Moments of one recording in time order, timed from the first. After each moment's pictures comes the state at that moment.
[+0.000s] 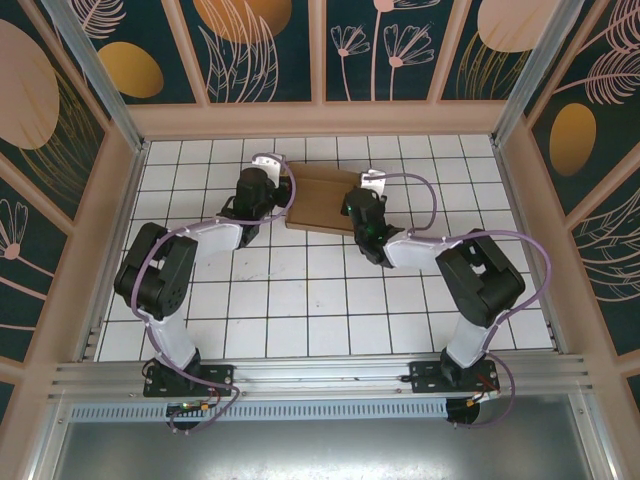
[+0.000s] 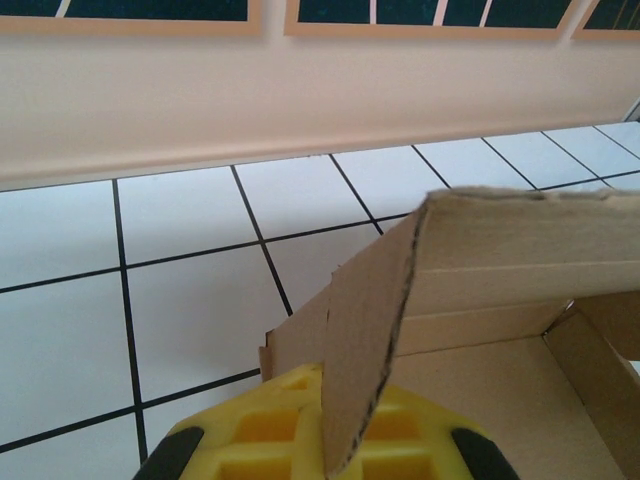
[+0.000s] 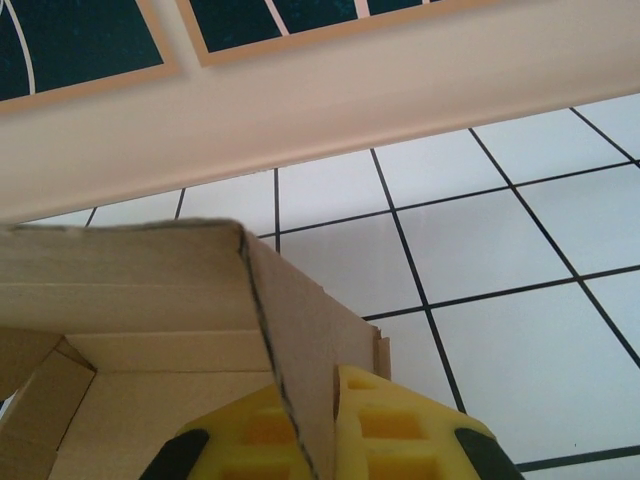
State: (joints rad) left arm -0.44 1.82 1.00 0.50 0.01 -0.20; right arm 0.67 1.74 0.90 0.48 0.62 0.41
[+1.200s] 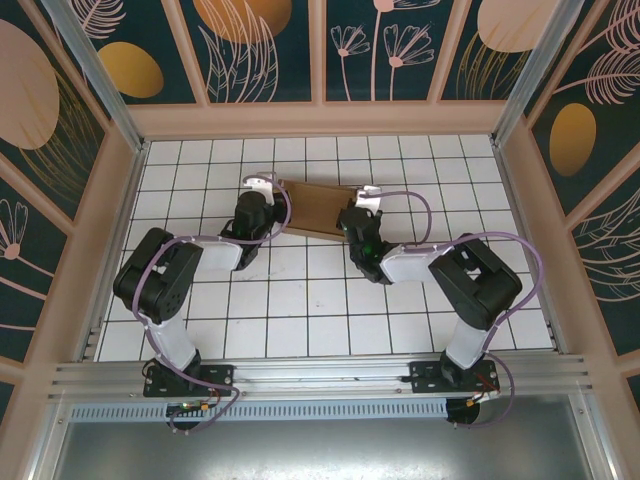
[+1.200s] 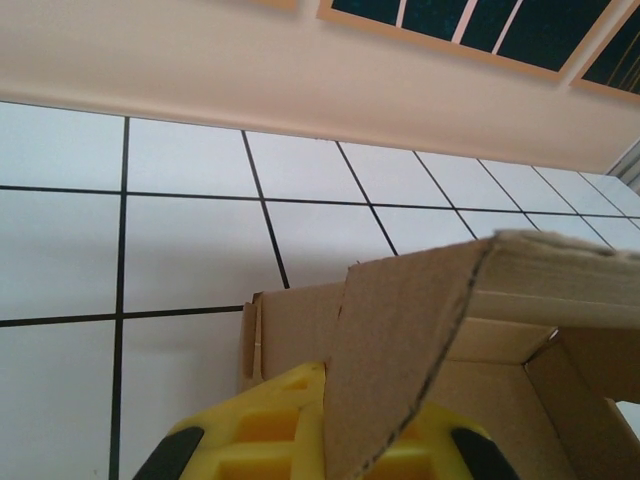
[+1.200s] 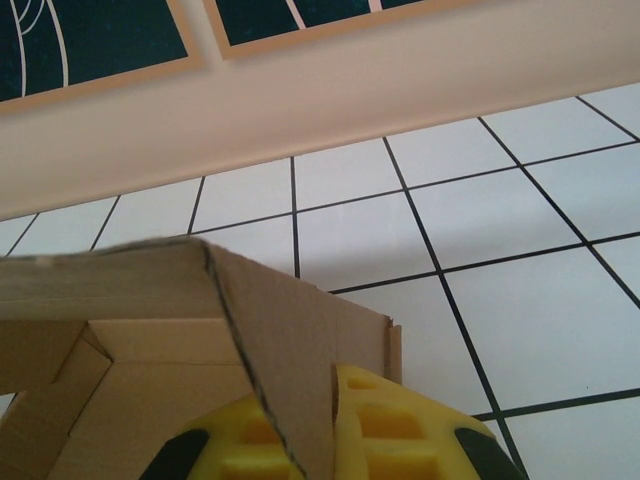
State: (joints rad) left arm -0.47 1.80 0.79 0.74 -0.06 -0.38; right arm 0.75 1.74 0.78 0.63 0.69 0.42
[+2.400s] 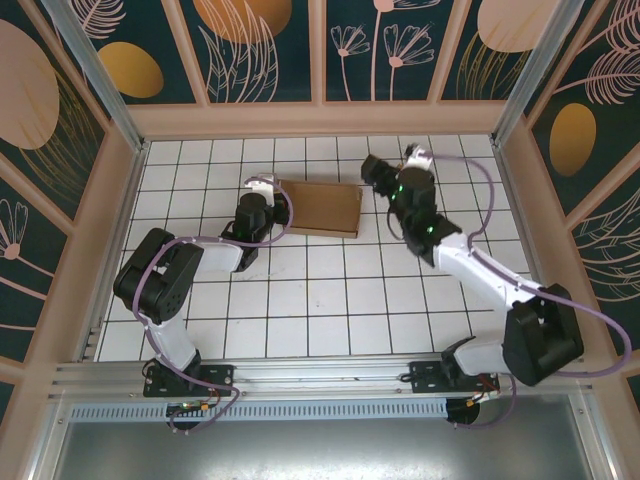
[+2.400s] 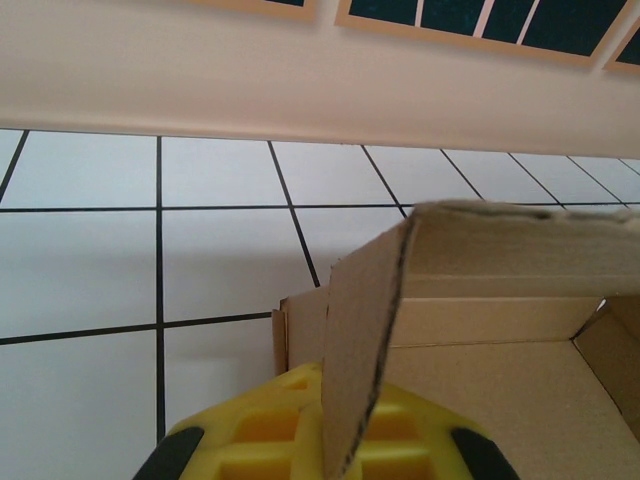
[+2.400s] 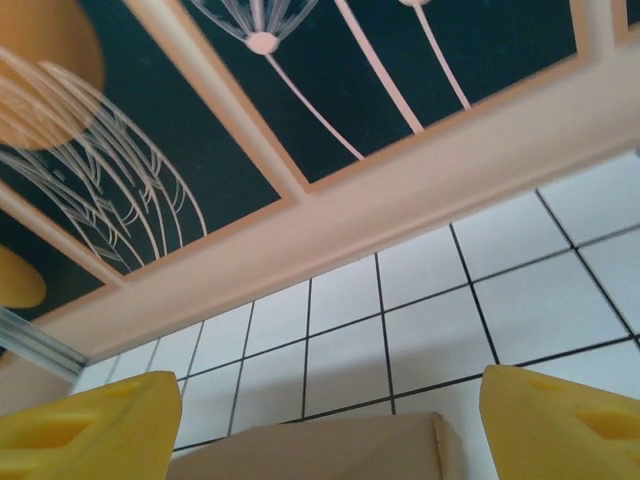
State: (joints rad) left arm -0.48 1.80 0.78 0.74 -0.12 -0.30; right arm 0.47 1.36 0.96 0.19 0.23 0.63
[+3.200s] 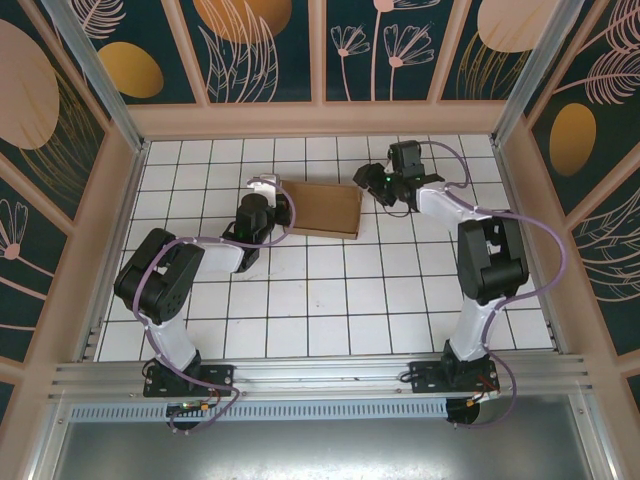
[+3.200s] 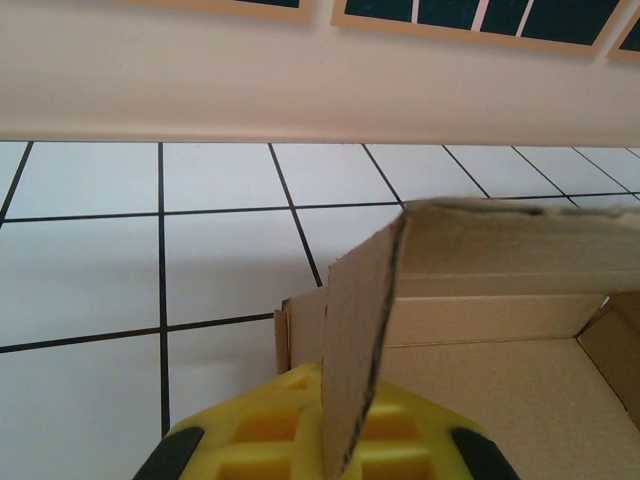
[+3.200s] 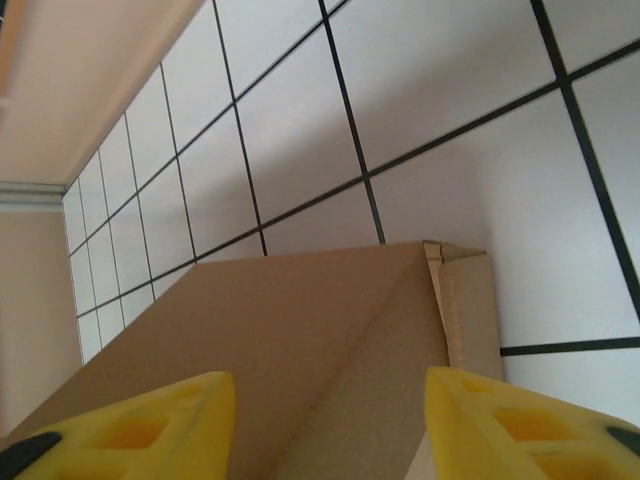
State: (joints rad) left arm -0.49 1.80 0.78 0.74 -0.14 -0.26; right arm 0.31 1.86 1.31 -0.21 -0.35 0.84
